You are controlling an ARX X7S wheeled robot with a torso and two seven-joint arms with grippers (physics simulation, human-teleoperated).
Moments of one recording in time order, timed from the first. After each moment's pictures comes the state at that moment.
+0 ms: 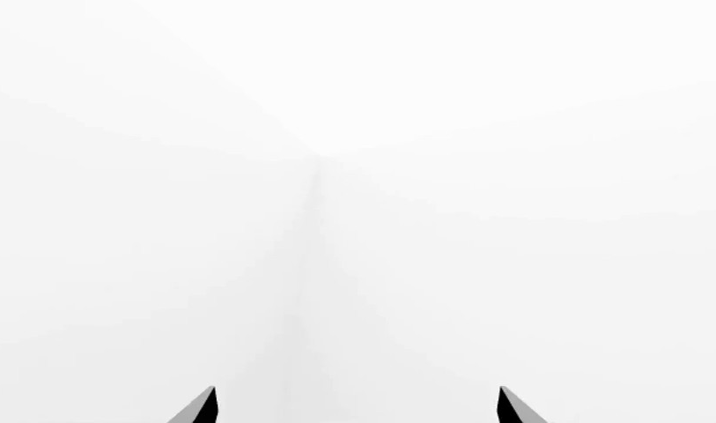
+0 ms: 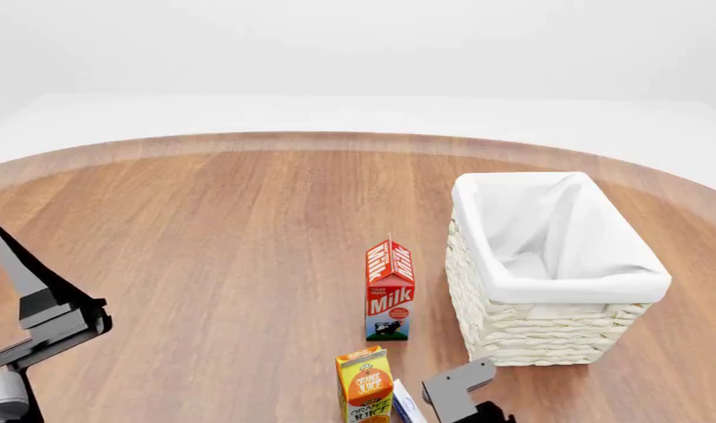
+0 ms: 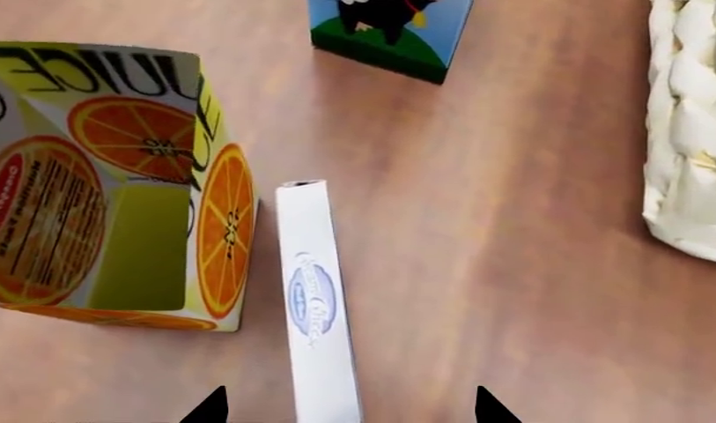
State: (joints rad) left arm 0.15 -0.35 -0.07 0.60 -0.05 0.22 -0.64; right arm 0.30 0.47 -0.67 -0.09 0.83 0.83 0.42
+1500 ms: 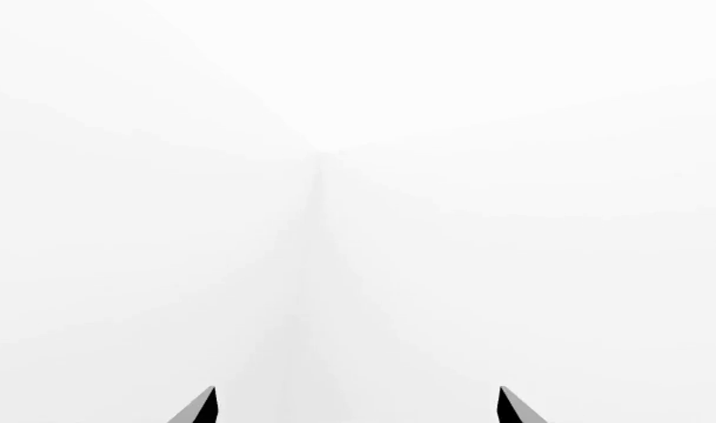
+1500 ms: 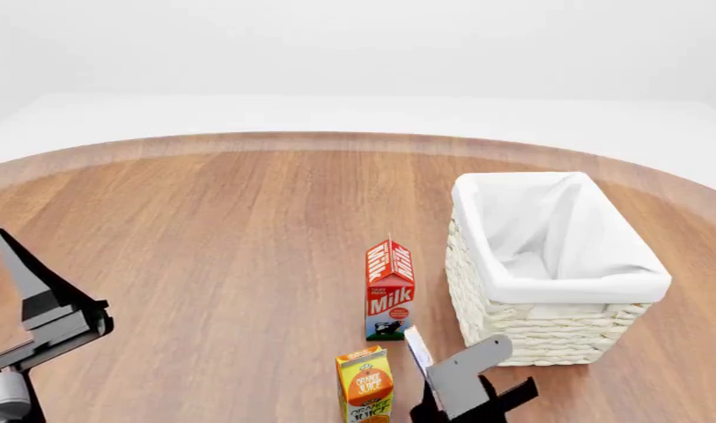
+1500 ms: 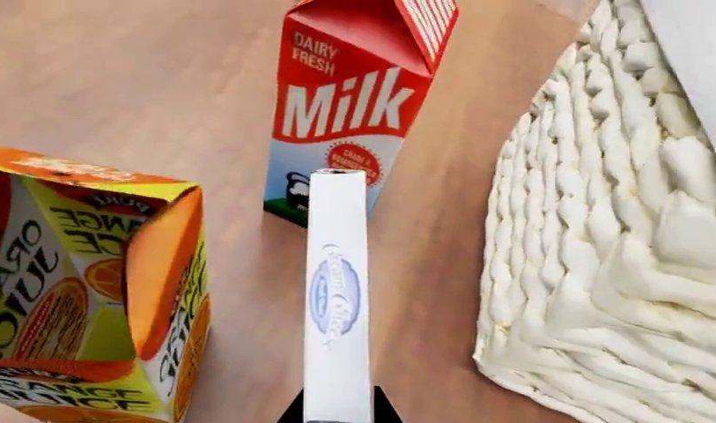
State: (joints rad) left arm 0.15 -0.36 -0.06 0.58 -0.06 0.23 -0.66; right arm 0.30 0.57 -0.72 -0.39 0.72 0.82 0.59
